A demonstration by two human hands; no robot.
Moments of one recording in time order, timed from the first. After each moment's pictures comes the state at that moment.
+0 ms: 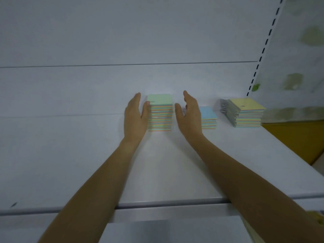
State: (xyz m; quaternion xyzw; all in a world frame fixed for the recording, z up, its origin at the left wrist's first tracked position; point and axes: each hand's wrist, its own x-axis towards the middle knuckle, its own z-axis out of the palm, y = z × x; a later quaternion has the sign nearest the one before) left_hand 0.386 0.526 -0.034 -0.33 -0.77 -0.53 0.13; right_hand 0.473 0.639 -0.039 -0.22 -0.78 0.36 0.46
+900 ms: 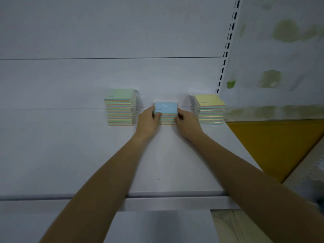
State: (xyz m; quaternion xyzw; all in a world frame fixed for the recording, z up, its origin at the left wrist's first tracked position) left_hand 0.463 0.648 -0.065 -0.36 -0.81 -0.46 0.05; right_hand 0.555 0.750 -0.065 -0.24 -0.90 0.27 0.25
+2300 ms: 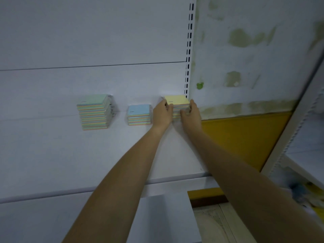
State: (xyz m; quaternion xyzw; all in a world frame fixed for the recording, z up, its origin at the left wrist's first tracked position) left_hand 0.551 0.740 -0.044 -0.39 -0.77 -0.51 0.02; right_hand 0.626 0.801 -0.061 -0.33 -0.73 0.43 0.42
